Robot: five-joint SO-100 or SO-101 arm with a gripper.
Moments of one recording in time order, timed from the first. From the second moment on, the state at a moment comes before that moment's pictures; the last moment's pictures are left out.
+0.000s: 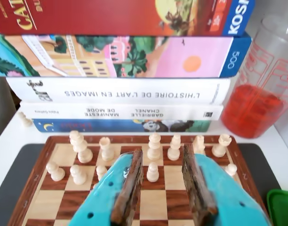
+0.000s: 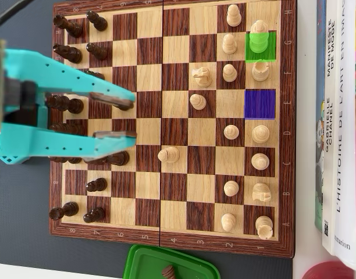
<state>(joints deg) 0.4 169.8 157.1 17.5 90.9</state>
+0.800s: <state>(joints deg) -1.5 191.1 177.9 -29.4 90.7</state>
